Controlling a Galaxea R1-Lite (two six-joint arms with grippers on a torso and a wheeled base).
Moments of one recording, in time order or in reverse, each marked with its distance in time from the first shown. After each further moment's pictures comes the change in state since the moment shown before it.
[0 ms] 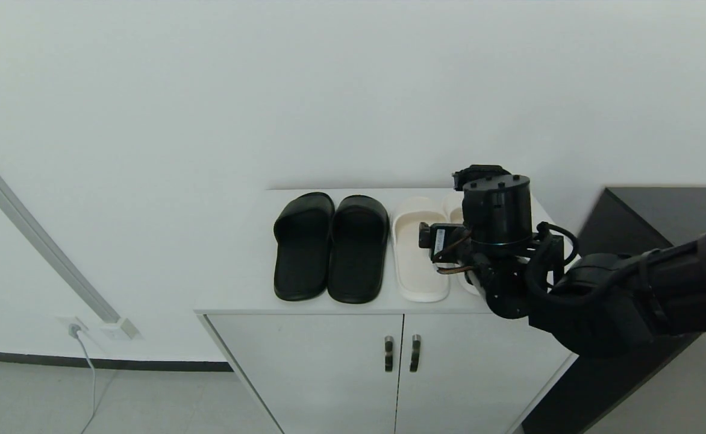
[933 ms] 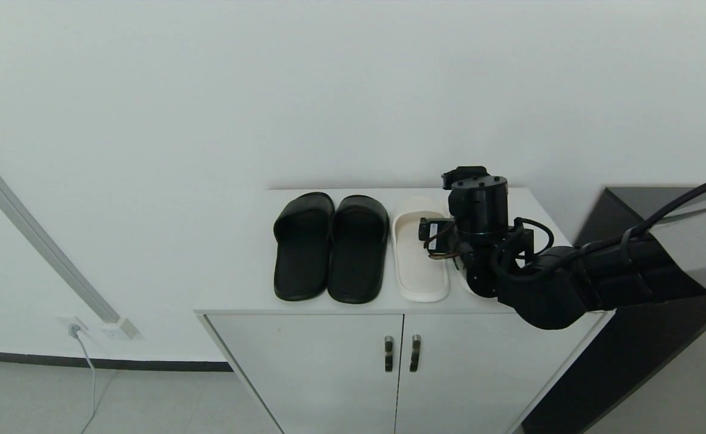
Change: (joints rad) left arm 0.000 0.000 0.000 0.000 0.000 -0.001; right arm -0.074 0.132 -0.126 -0.036 0.036 -0.070
